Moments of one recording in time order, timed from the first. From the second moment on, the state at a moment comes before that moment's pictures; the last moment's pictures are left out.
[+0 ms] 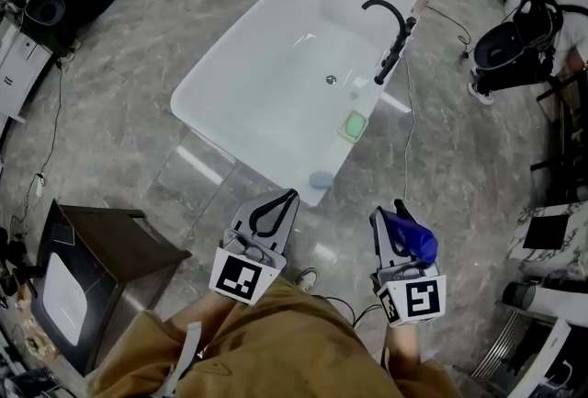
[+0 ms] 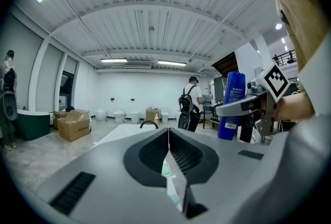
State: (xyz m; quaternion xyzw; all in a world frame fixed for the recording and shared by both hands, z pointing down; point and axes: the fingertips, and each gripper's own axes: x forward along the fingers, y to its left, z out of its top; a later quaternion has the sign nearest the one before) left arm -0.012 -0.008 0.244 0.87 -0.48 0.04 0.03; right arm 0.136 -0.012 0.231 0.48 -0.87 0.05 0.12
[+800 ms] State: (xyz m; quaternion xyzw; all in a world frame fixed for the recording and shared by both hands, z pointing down) left arm -0.005 -0.106 0.311 0.89 -0.45 0.09 0.03; right arm 0.125 -0.121 0.306 0.49 -0.86 0.07 0.15
